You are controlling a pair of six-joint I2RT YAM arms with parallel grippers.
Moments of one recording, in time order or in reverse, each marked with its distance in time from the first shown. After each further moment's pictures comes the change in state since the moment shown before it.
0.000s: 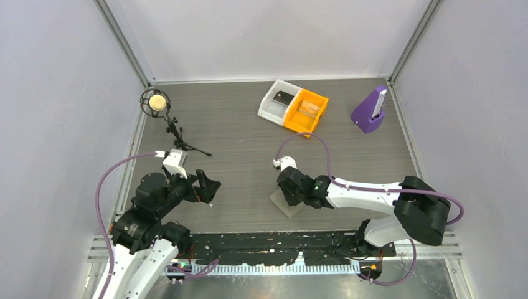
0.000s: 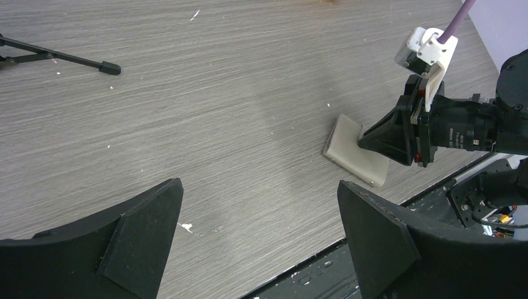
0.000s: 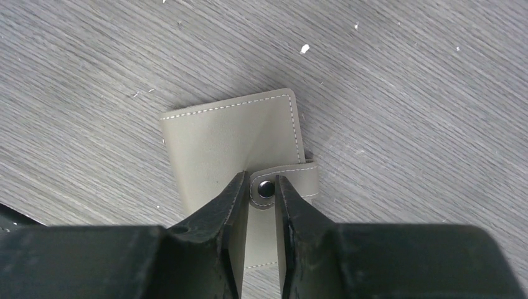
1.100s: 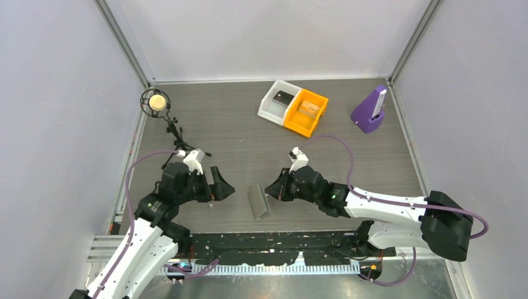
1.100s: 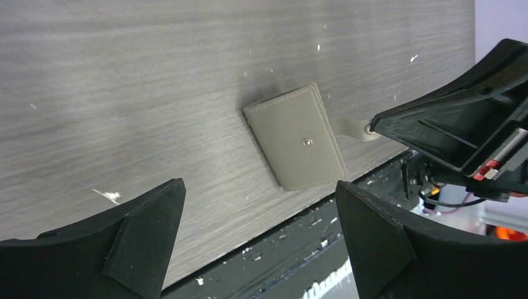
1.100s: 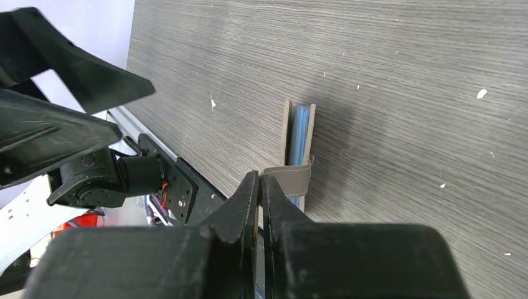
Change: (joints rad) left arm 0.000 0.194 -0.130 0.095 0.142 -0.219; right arm 0.004 -0.218 -0.142 0.421 -0.161 0.505
